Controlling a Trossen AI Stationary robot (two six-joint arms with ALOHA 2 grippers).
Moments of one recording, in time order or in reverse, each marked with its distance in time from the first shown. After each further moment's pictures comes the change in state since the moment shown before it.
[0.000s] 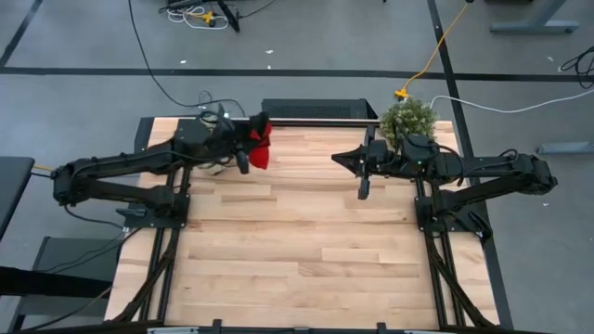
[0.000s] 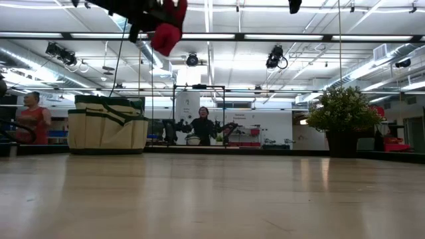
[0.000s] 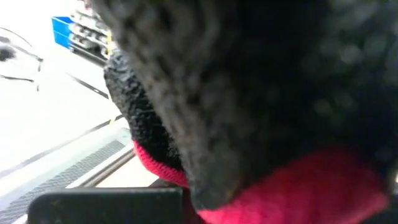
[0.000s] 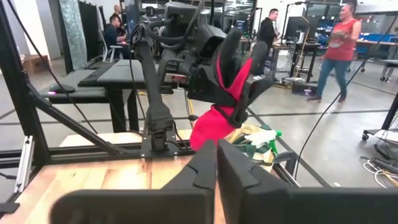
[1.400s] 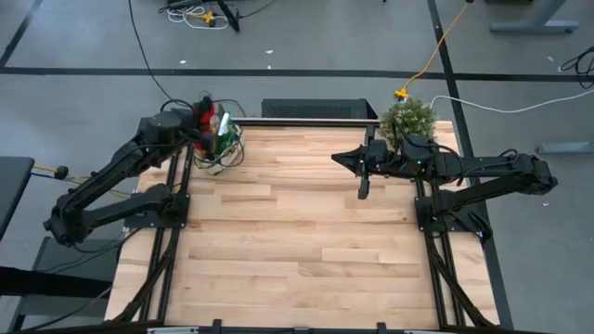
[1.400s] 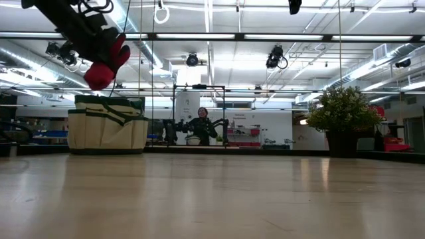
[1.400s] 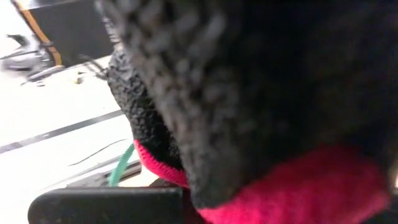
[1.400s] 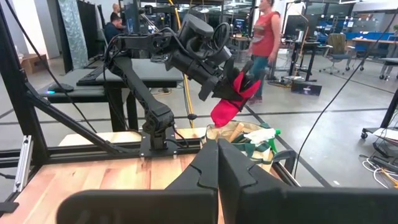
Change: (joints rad) left arm 0.481 -0.313 -0.087 -0.561 -0.181 0.081; right arm -0.002 0.001 0.000 -0.005 0.001 0.003
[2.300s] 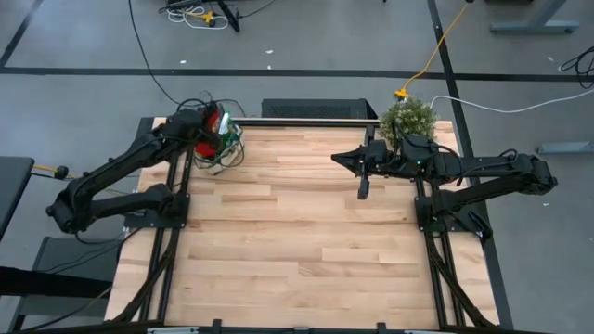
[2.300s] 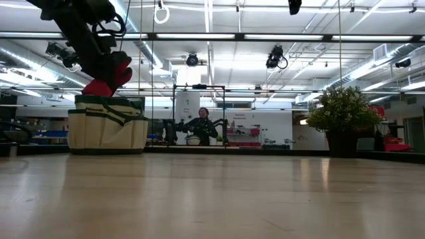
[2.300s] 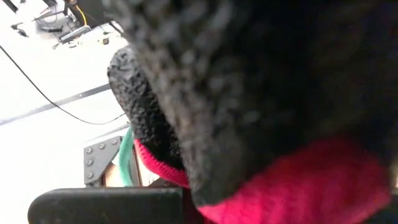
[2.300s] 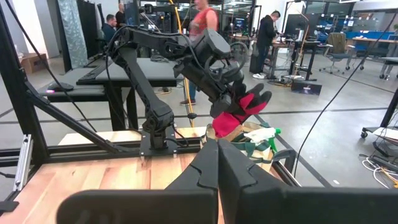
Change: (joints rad) left arm 0.000 0.187 0.000 -0.039 -0.098 -0.056; right arm 0.000 0.001 0.000 -0.002 0.000 0.000
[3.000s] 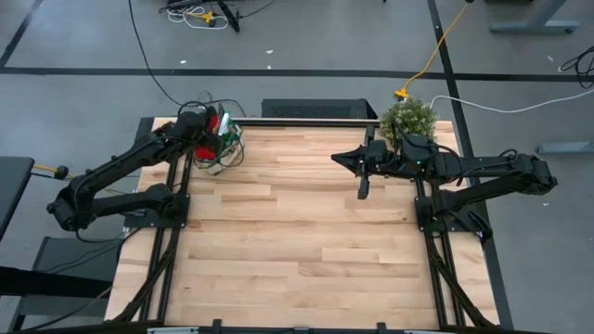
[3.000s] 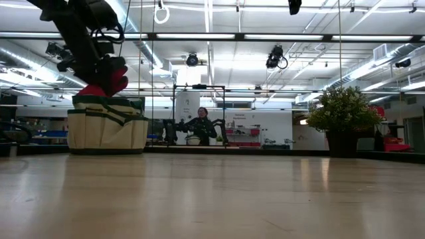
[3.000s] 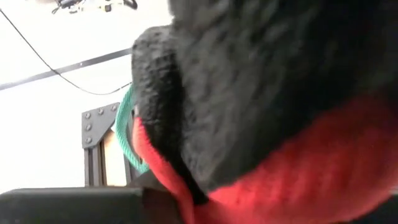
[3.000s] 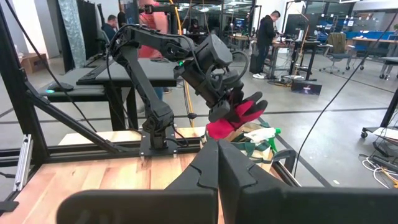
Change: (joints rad) left arm 0.000 0.031 0.000 -0.093 0.003 -0.110; right arm 0.000 0.000 0.000 0.000 0.000 0.000
